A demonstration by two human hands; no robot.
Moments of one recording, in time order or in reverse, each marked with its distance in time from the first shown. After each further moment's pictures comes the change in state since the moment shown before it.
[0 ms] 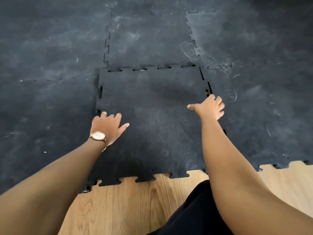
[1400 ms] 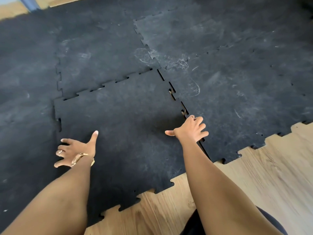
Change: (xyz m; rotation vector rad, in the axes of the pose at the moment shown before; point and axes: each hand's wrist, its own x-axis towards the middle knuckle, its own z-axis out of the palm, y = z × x) left_hand 0.054 0.052 0.015 -0.528 -0.170 -0.892; right_hand 0.001 0.082 0.025 -0.085 -0.001 0.197
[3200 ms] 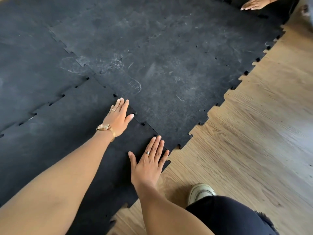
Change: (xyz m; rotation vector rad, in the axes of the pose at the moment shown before) left_hand -0.137 0.227 0.056 0.217 -0.307 1.500; right_hand -0.079 0.067 0.061 0.186 0.039 0.027
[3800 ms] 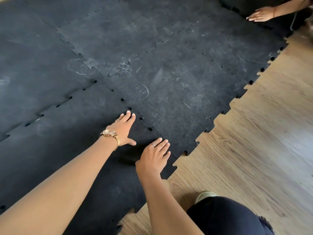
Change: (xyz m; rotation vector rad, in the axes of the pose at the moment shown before) left_hand -0.025 -0.001 -0.027 0.187 -0.329 -0.037; right_hand 0.020 -0.047 -0.045 -0.151 -0.232 0.118
